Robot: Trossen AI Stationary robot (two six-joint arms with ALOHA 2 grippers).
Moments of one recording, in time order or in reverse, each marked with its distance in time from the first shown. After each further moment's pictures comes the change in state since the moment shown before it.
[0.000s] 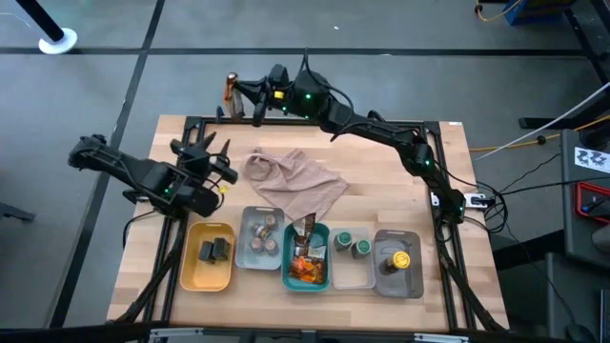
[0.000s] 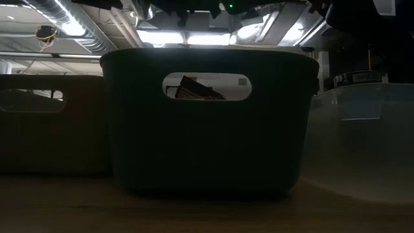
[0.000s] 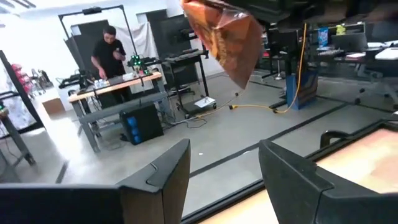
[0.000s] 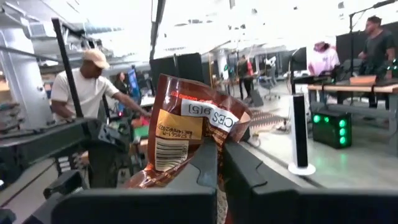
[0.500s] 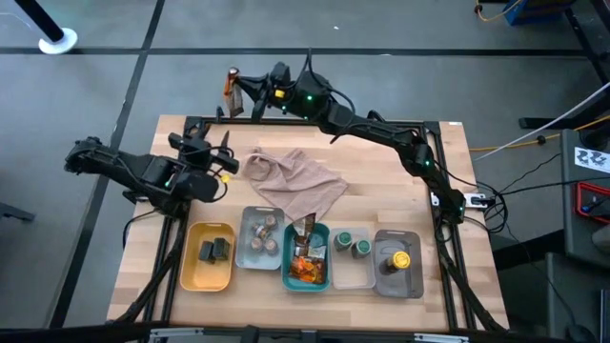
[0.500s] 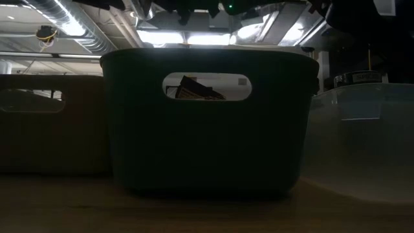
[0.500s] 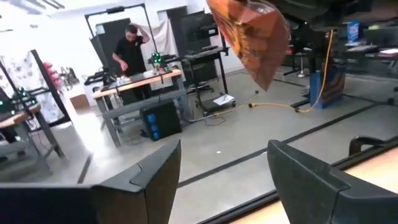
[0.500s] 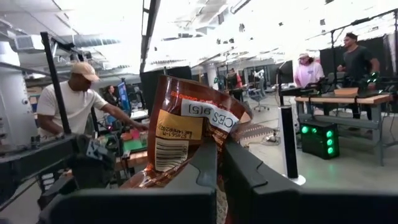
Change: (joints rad) left arm 0.097 -0.027 0.000 0.164 0.000 0.207; right arm 0.001 0.000 -0.009 0.061 0.064 -0.005
